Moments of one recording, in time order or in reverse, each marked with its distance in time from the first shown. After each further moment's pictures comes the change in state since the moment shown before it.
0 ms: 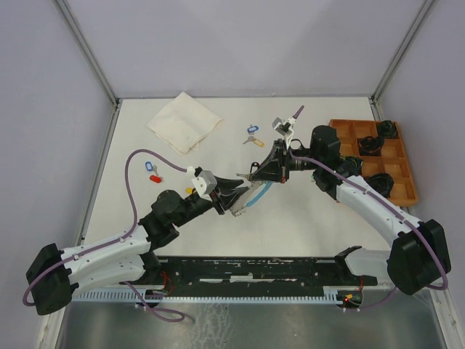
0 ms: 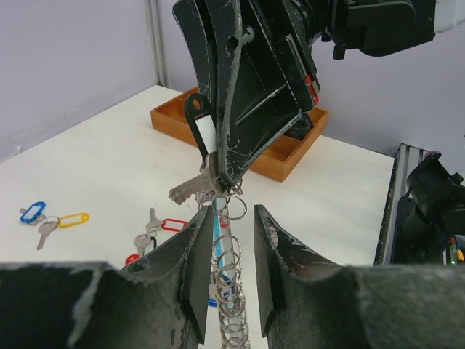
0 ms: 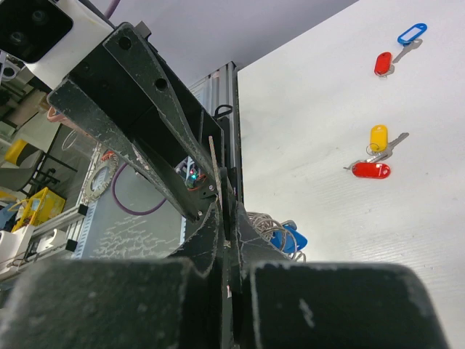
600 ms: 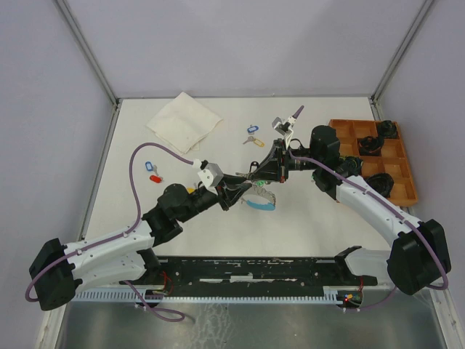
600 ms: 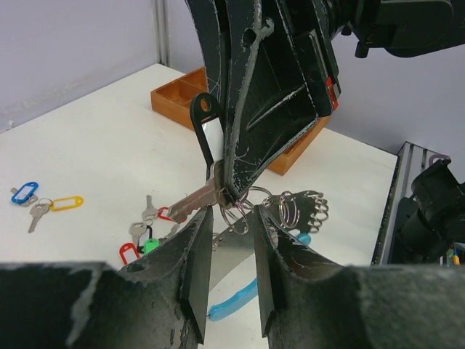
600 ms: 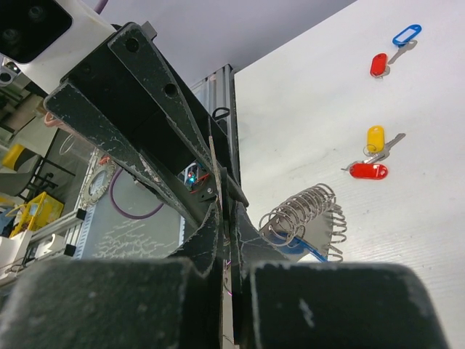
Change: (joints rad) left arm 0.000 0.061 0.069 -0.067 -0.031 -0.035; right arm 0.006 0.000 0.003 0.000 0.019 0.008
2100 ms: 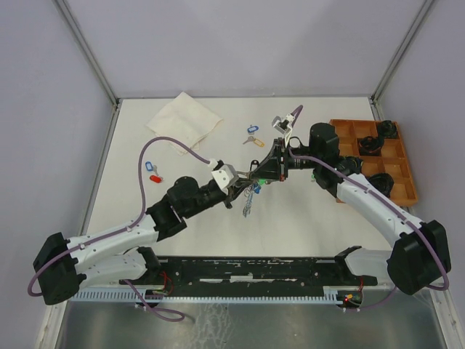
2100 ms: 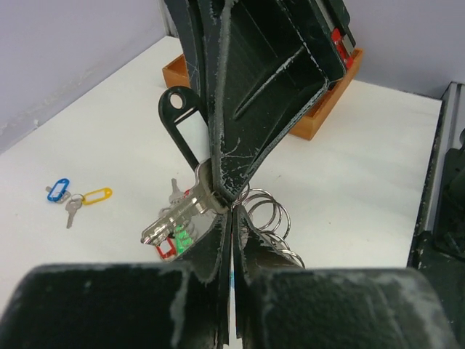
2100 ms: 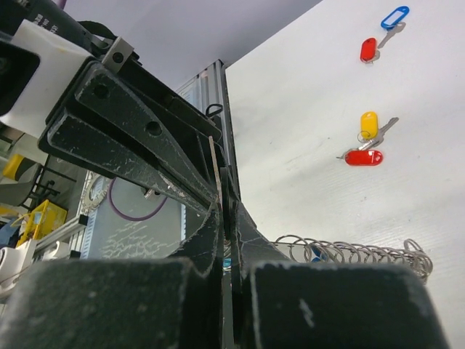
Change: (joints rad) left arm -0.011 0.066 0.085 -0.143 0.006 0.158; right arm 0.005 0.000 0.026 -0.085 0.036 -0.009
